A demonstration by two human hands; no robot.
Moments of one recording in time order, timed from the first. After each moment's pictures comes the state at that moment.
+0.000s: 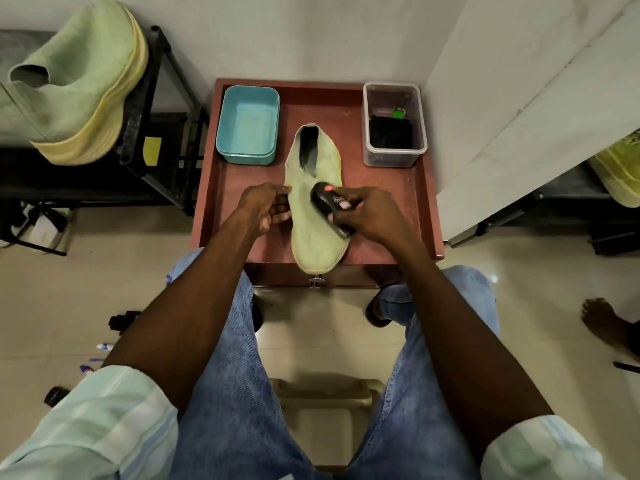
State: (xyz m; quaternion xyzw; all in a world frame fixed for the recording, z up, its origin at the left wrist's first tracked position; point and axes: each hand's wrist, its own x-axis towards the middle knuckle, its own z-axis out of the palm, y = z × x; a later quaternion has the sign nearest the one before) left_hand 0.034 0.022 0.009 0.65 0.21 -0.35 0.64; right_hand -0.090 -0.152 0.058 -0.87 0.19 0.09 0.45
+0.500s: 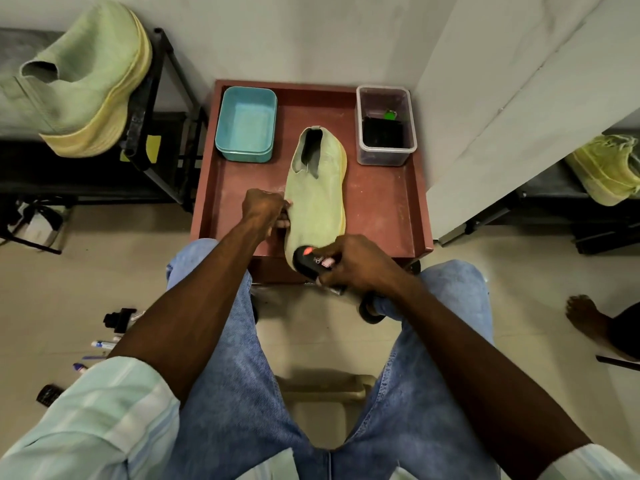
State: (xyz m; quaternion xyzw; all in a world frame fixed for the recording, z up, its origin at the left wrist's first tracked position) left_hand 0.009 0.019 0.006 0.75 0.19 -0.26 0.58; right_hand -0.155 -0.121 0.056 -0.91 0.04 0.22 0.34
